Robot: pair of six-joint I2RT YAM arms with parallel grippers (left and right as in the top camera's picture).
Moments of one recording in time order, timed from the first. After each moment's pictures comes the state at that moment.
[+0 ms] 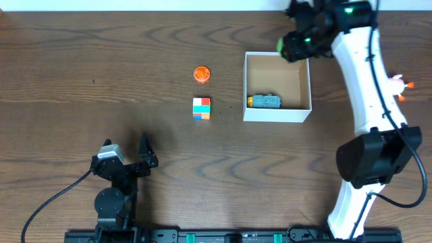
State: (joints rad) left arm -0.03 0.01 0.03 -0.12 -0.11 -0.25; right arm 0.19 2.06 2.13 -1.23 -0.17 -0.14
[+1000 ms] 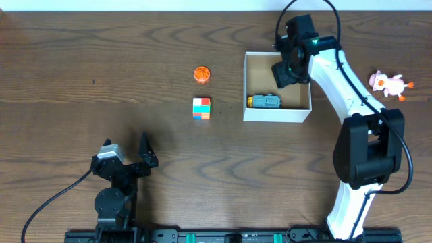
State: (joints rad) left arm -0.03 0.01 0.03 -0.12 -0.11 -0.25; right arm 0.20 2.06 1.70 -0.89 0.04 -0.10
